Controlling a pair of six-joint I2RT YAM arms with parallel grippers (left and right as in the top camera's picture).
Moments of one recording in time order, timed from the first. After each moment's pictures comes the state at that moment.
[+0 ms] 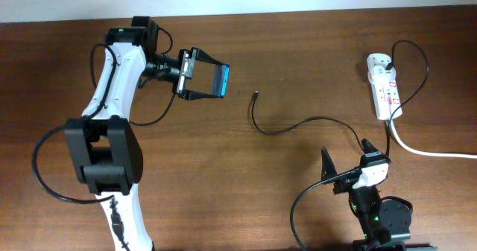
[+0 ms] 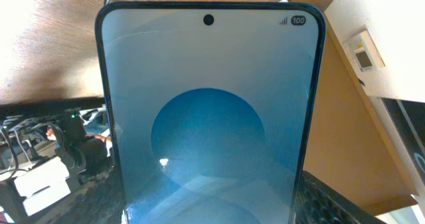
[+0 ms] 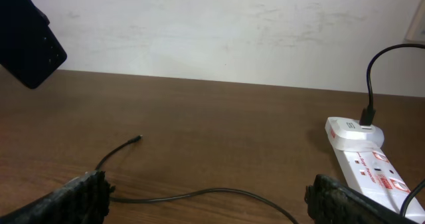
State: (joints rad) left arm -0.06 2.20 1.97 -1.33 1.15 -1.05; right arm 0.04 0.01 0.01 -0.06 -0.14 0.00
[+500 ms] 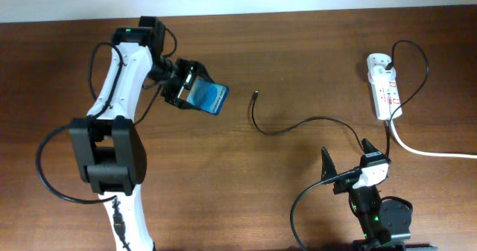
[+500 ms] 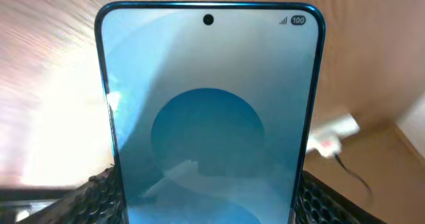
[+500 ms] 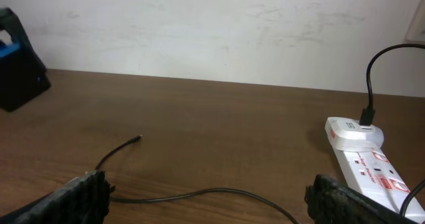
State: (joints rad) left arm -0.09 2.20 1.97 -1.33 0.65 -1.05; right arm 0.04 0.01 0.01 -0.06 -0.14 0.00
